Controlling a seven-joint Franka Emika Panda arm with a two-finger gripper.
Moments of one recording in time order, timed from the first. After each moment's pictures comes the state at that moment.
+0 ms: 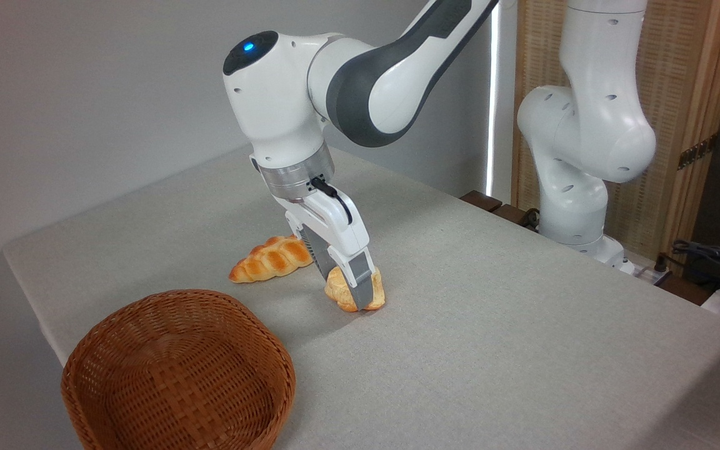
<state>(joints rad) -0.26 -0.10 0.08 -2.19 -0.02 1.91 0.70</state>
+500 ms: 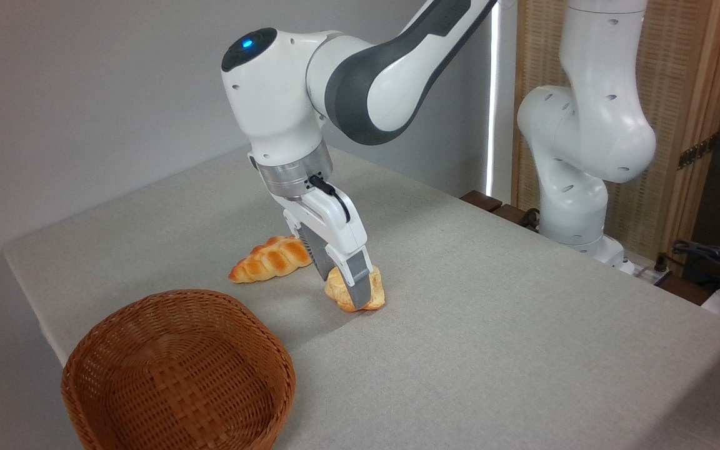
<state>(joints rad) -0.26 -0.10 0.08 -2.18 -0.02 1.91 0.70</state>
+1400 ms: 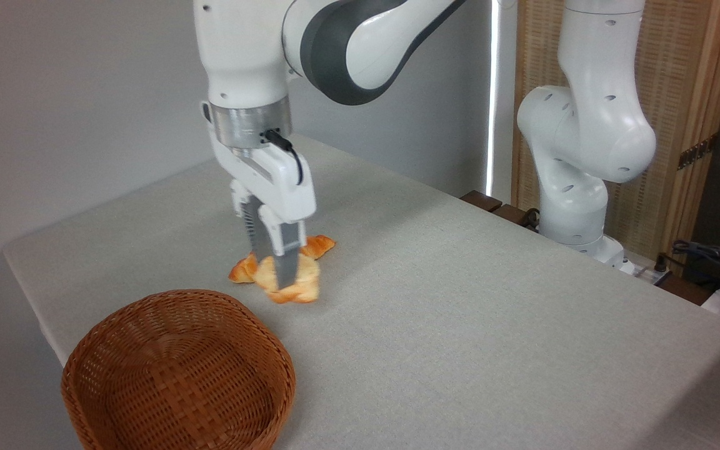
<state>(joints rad) -0.25 -0.07 0.09 -2.00 -0.05 2.04 0.70</state>
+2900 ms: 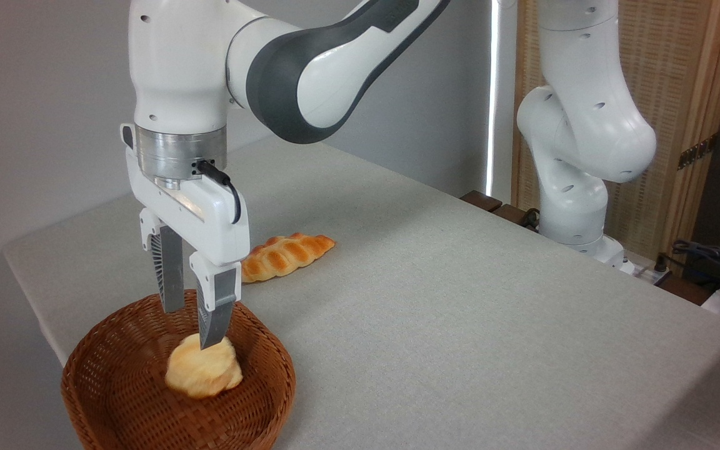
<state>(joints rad) -0.25 0.17 0.15 -1.73 -0.08 2.14 0.65</state>
